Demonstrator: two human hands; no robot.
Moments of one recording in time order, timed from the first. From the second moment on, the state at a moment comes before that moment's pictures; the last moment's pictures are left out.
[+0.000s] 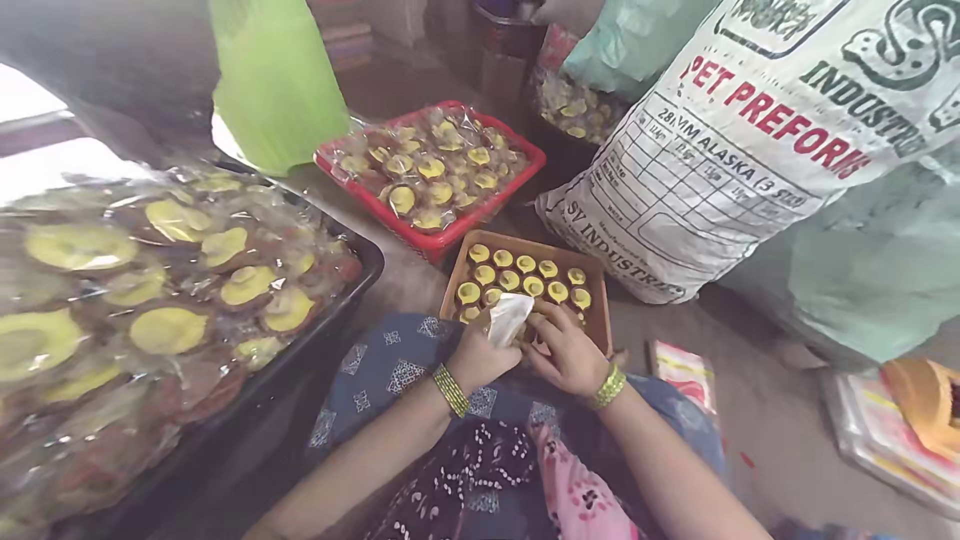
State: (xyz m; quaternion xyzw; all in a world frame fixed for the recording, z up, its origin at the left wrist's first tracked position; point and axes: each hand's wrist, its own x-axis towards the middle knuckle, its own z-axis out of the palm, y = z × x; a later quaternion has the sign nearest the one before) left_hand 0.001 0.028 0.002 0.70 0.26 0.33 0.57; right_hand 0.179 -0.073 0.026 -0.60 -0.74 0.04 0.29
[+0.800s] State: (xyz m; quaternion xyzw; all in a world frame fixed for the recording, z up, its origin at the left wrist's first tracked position) left_hand 0.009 0.061 0.003 0.42 0.41 0.24 0.78; right_hand 0.281 0.120 0.141 -0.84 -0.51 0.04 0.20
